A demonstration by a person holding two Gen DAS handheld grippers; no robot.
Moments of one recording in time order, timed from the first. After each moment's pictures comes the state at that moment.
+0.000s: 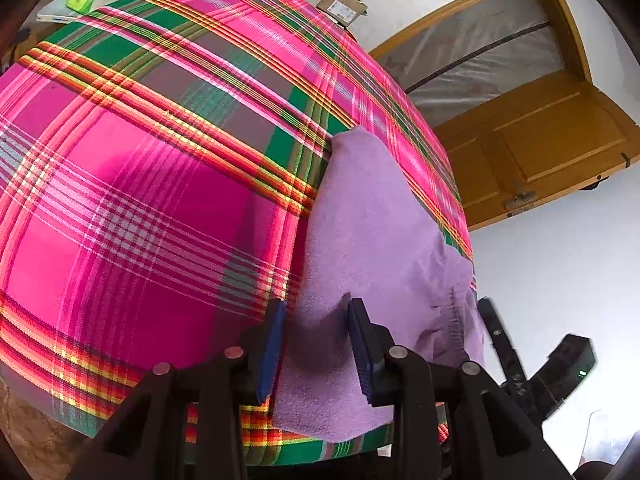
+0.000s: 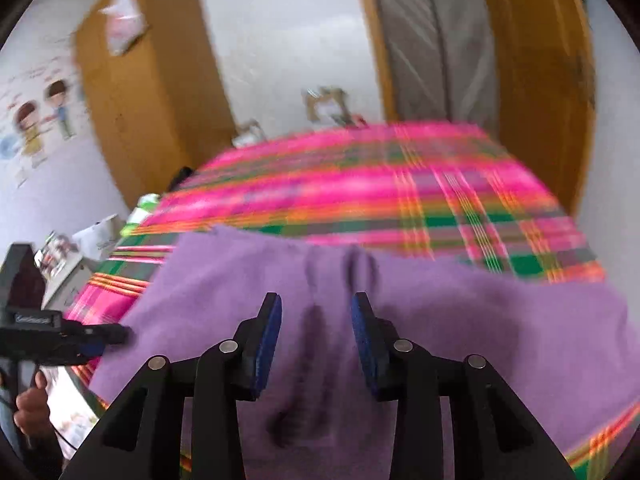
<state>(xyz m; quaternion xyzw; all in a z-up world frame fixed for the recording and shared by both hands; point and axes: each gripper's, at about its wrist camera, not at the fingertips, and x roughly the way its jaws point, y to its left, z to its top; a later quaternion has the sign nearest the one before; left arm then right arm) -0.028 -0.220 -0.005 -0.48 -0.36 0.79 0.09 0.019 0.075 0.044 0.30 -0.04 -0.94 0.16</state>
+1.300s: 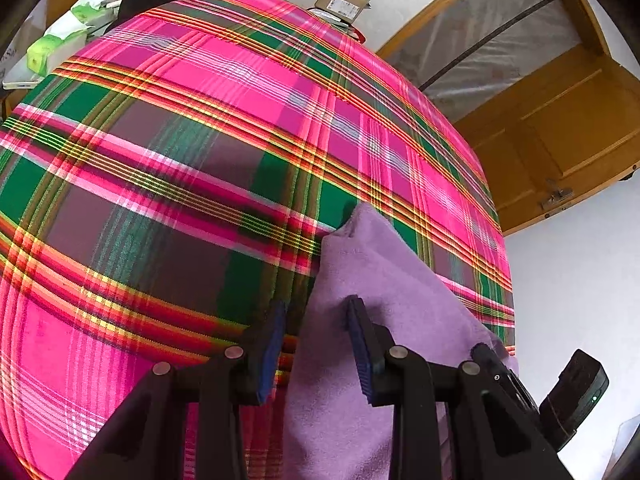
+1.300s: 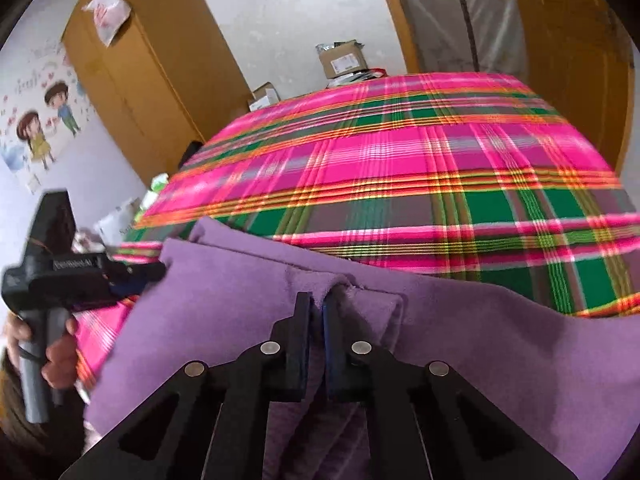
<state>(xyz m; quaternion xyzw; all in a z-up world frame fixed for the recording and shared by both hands) -0.128 -0.220 0.011 -0.50 -0.30 0.81 0.05 -0.062 0.080 0.018 0.40 -0.08 -0.89 0.20</state>
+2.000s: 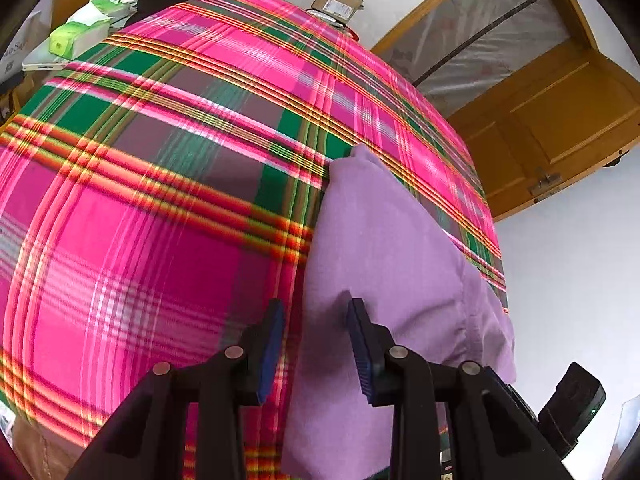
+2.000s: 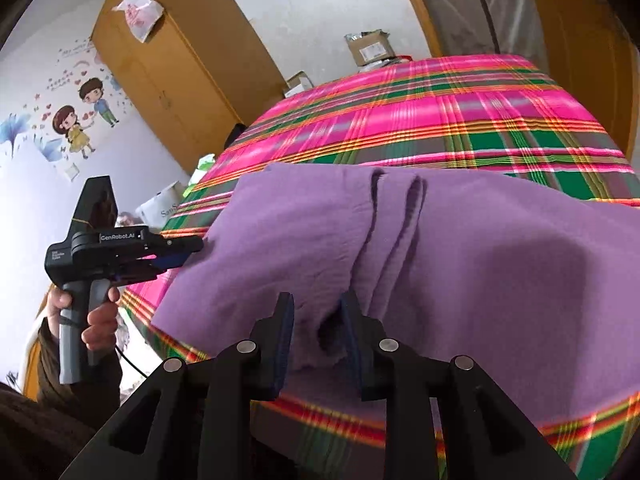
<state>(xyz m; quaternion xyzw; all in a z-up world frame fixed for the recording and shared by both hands) -0.048 -0.219 0.017 -0.49 -0.30 0.81 0.06 0.036 0.098 0.027 0.41 -0.11 -0.86 0.27</state>
